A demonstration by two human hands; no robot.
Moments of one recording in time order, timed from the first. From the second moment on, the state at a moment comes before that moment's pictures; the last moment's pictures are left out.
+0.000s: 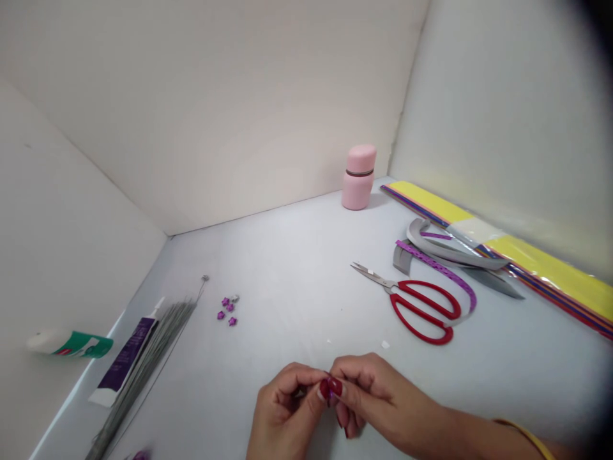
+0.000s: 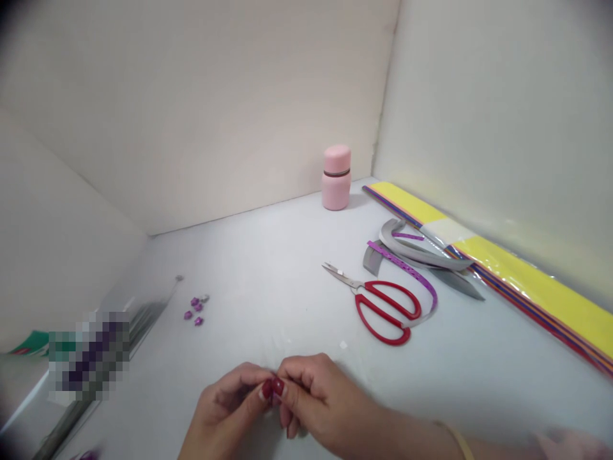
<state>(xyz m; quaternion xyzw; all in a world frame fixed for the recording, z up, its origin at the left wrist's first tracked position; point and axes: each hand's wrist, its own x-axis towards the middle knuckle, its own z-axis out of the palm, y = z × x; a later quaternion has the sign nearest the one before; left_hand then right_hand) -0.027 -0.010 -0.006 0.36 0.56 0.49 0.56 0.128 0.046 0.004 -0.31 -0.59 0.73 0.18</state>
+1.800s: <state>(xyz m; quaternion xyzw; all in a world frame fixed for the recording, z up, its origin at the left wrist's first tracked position) -0.023 -0.014 -0.013 0.56 0.53 0.54 0.33 0.124 0.052 0.007 -0.35 -0.46 0.79 0.20</state>
